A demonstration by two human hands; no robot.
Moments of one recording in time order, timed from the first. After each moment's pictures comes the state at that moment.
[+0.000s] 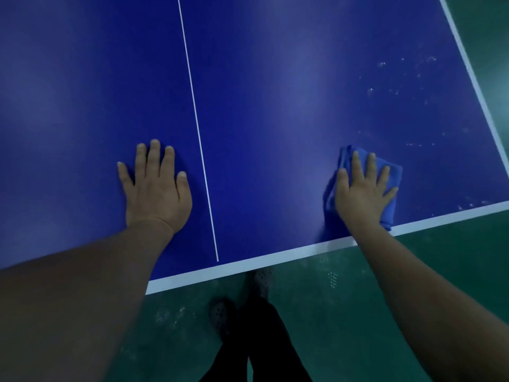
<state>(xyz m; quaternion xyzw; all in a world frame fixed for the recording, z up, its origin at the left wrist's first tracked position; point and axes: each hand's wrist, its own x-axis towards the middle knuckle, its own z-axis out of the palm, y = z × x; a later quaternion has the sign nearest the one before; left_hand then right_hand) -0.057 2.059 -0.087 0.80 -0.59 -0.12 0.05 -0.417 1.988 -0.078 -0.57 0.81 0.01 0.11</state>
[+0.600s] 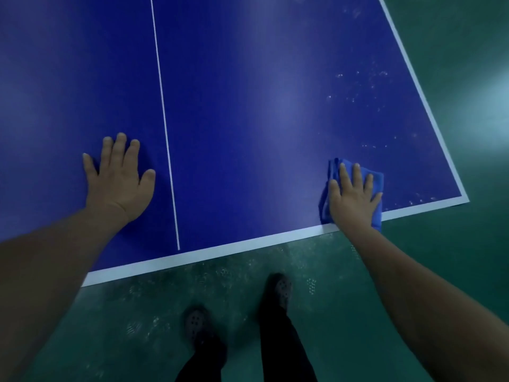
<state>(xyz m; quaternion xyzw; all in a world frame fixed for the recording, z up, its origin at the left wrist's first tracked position) -0.051 2.058 -0.087 0.80 -0.58 -0.15 0.04 -0.505 2.003 -0.077 -0.59 0.80 0.05 0.11</state>
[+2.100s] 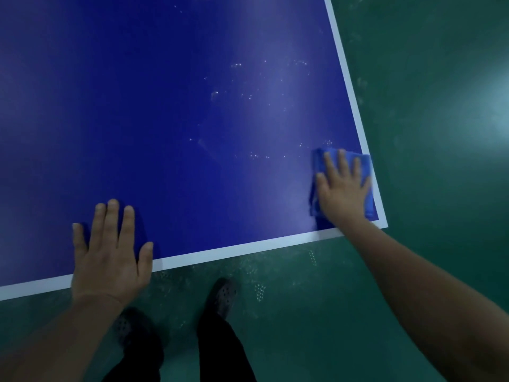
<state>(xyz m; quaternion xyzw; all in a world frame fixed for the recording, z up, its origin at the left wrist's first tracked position) -0.374 2.085 -0.098 0.78 -0.62 -0.05 -0.04 -0.774 1.876 -0.084 -0.69 0.72 0.06 0.09</state>
